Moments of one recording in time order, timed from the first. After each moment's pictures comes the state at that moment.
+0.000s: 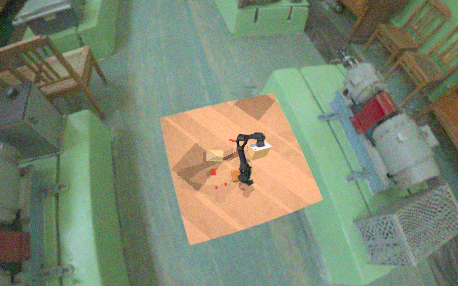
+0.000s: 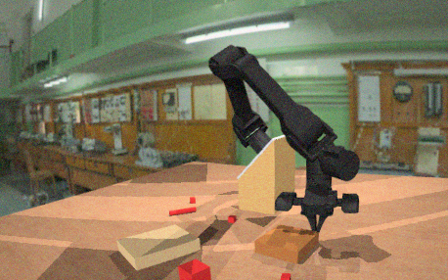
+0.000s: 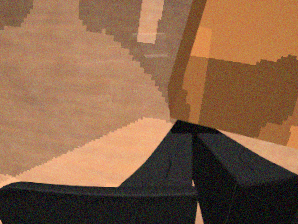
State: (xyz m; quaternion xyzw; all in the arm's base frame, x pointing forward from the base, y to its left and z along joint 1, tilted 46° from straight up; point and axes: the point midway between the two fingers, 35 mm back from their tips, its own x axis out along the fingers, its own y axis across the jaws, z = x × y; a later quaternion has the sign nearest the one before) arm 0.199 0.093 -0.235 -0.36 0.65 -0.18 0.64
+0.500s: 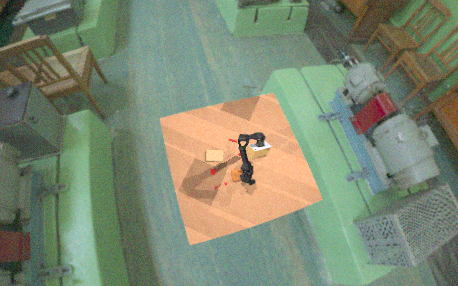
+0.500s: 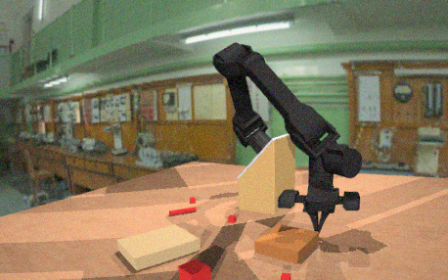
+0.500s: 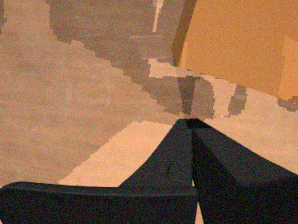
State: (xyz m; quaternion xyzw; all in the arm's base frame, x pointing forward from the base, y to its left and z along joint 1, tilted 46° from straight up) arm 0.183 0.091 -0.235 -0.36 0.65 -0.18 0.65
